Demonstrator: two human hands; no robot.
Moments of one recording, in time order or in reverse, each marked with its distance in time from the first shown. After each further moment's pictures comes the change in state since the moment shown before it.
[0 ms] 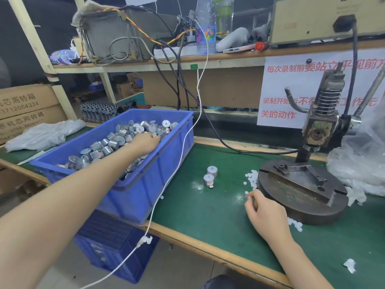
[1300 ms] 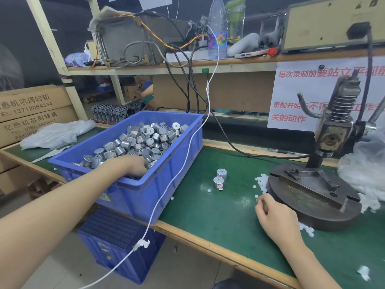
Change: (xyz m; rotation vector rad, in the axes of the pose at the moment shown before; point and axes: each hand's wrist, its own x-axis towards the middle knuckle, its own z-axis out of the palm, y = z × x) left_hand -0.038 -0.060 0.003 0.240 -0.386 -0.037; right_hand -0.001 -0.005 -0.002 -0.010 -0.001 0.019
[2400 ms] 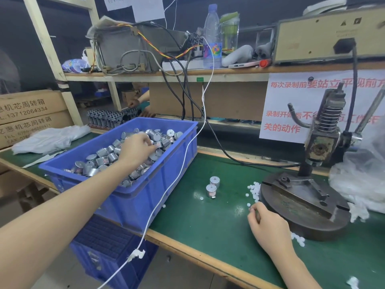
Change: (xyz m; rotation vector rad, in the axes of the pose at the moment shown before) left_hand -0.010 0.038 -0.024 -0.679 0.719 0.015; right_hand 0.002 0.004 0.001 0.023 -0.030 0.005
